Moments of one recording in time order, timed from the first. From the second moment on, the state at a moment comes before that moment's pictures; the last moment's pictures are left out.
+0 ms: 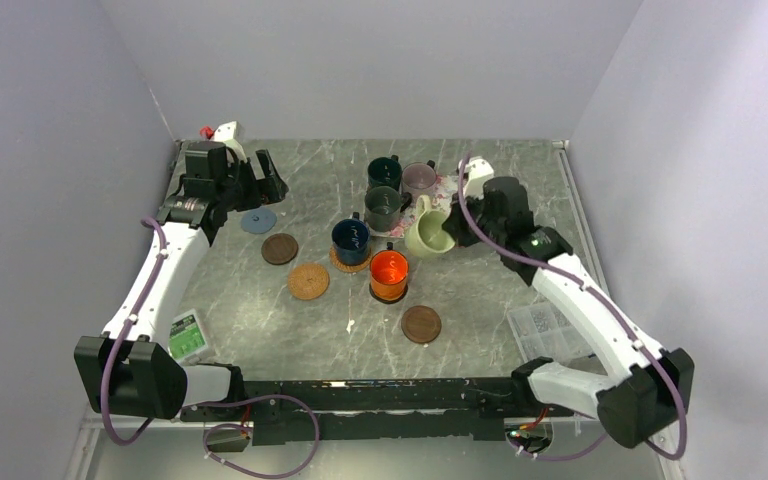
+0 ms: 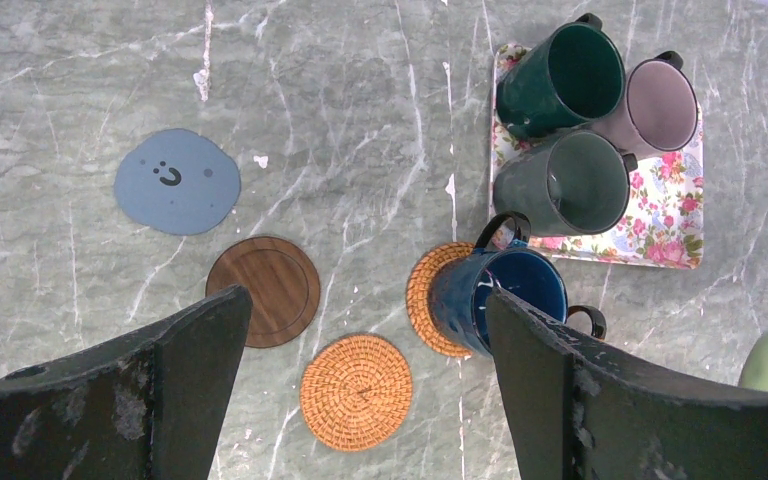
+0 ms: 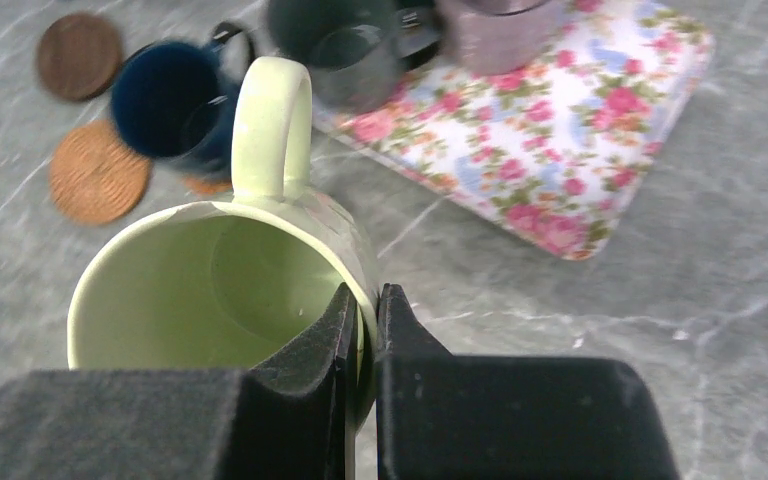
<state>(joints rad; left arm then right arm) -0.10 1.28 1.21 -0.48 0.13 -0.34 0.38 1.17 1.04 -0.42 -0.09 0.10</state>
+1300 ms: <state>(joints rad) -0.10 1.28 1.21 -0.48 0.13 -0.34 0.90 1.14 0.81 -0.72 0.42 0.61</state>
